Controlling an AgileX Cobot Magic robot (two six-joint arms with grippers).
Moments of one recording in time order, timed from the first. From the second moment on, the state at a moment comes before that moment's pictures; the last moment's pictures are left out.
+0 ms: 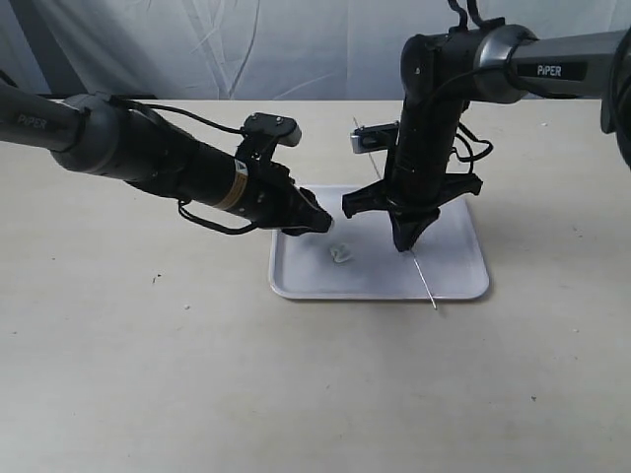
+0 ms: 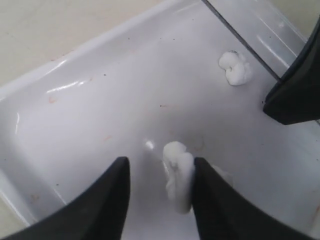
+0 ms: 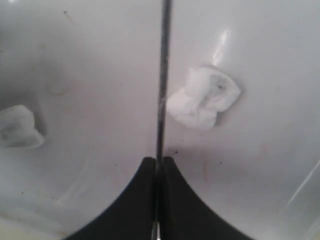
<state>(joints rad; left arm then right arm) -0.43 2.14 -1.25 1.75 -0.50 -1.75 0.41 2.27 -1.69 0.13 1.15 0.02</state>
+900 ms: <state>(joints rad) -0.43 2.14 -1.25 1.75 -0.49 -1.75 0.41 2.31 -1.71 0.14 1.09 0.05</state>
